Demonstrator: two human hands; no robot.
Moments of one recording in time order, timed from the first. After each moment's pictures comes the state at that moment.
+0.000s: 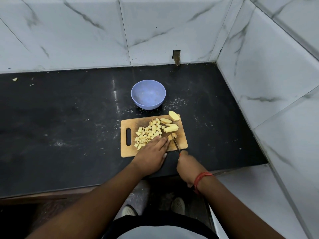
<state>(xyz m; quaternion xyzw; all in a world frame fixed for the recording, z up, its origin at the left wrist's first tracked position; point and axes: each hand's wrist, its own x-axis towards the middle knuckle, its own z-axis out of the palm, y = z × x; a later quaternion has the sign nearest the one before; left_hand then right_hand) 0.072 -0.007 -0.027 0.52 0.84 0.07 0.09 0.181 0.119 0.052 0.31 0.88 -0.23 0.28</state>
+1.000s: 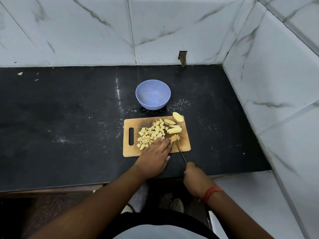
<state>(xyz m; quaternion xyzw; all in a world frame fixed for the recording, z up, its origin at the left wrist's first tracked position) 0.078 -0.008 -0.036 0.54 0.84 0.08 -0.03 0.211 0.120 0.043 0.30 0.88 -0.23 0.28</state>
